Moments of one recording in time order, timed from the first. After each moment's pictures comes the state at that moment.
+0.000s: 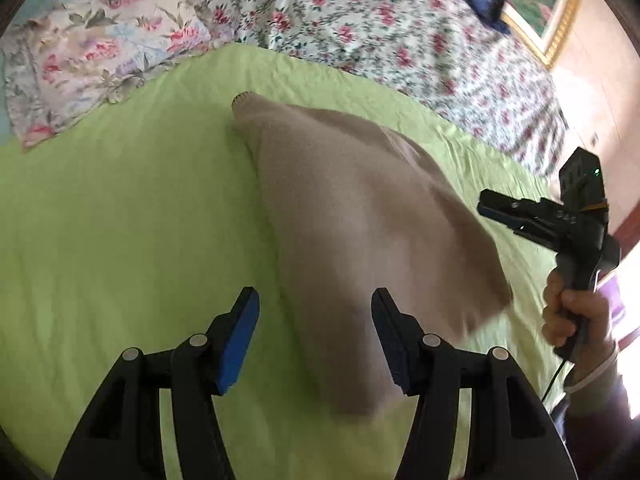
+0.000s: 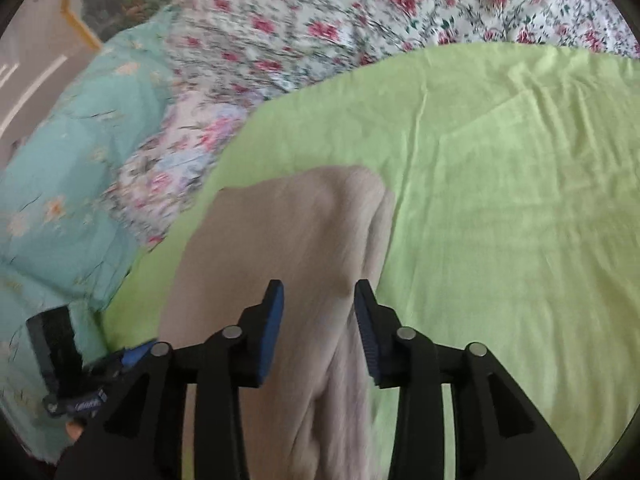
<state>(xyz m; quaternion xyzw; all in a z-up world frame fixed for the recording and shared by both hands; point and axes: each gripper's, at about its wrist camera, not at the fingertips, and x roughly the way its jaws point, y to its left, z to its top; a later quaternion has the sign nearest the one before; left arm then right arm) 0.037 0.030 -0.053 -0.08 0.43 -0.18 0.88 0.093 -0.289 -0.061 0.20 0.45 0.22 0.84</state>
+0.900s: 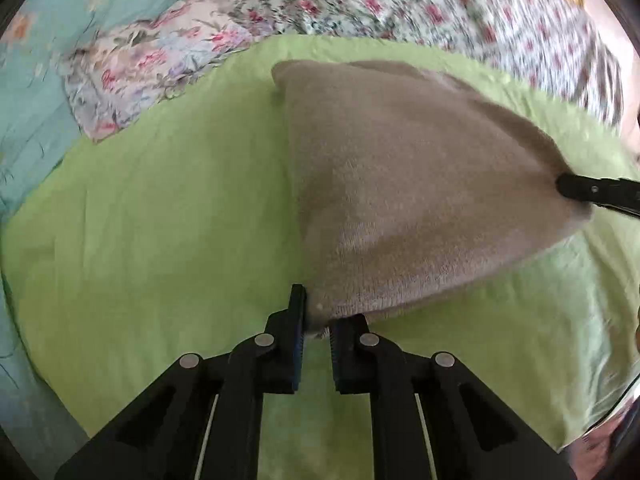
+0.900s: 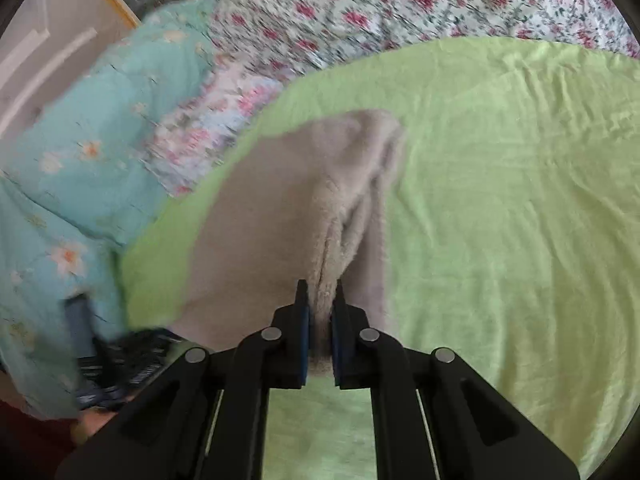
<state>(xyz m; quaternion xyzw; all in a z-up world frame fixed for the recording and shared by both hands) -0.016 -0.026 -0.100 0.05 0.43 -0.02 0.90 0.025 -0.282 -0.080 0.12 0.47 0.20 0.85</state>
